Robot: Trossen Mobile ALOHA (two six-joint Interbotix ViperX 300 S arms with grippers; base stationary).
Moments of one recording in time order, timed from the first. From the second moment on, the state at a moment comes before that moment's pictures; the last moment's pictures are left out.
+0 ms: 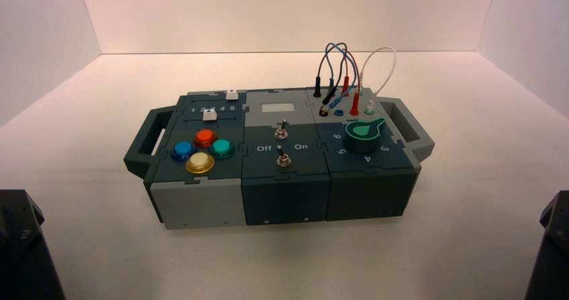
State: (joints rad) left arm 0.03 -0.98 1.19 -0.02 -0.28 0.00; right arm 0.02 -0.98 1.18 0.00 -0.26 0.00
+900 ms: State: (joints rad) left arm -0.03 -0.92 1.13 -0.02 -0.01 0.01; right arm 0.02 -0.94 1.16 0.00 -0.13 0.00
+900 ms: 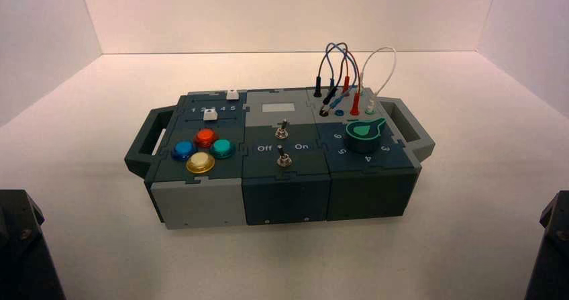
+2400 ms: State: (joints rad) left arm -0.32 -0.14 1.00 -0.35 0.62 -0.03; right arm 0.58 -0.51 0.92 0.28 0.62 0.02
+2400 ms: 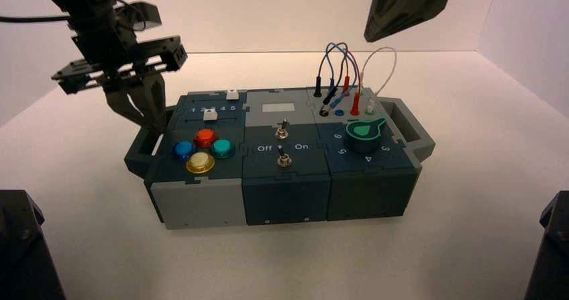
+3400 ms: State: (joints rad) left arm -0.36 -0.03 0.99 -0.35 0.55 -0.04; right arm 0.69 -0.18 0.80 0.43 0.69 0.02
